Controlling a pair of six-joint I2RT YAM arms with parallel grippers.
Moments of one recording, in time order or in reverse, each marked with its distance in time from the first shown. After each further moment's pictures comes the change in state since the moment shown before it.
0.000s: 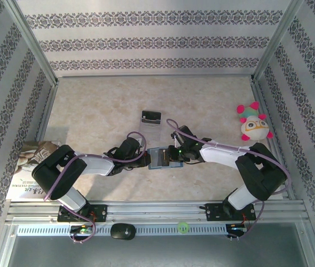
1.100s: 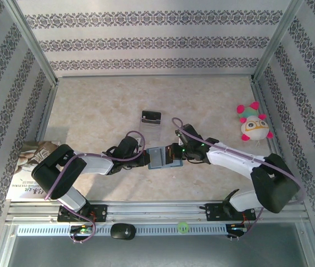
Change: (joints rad) left arm 0.033 0.000 0.000 -0.004 0.048 0.008; right arm 0.004 -0.158 0.009 -0.119 0.116 -0.021
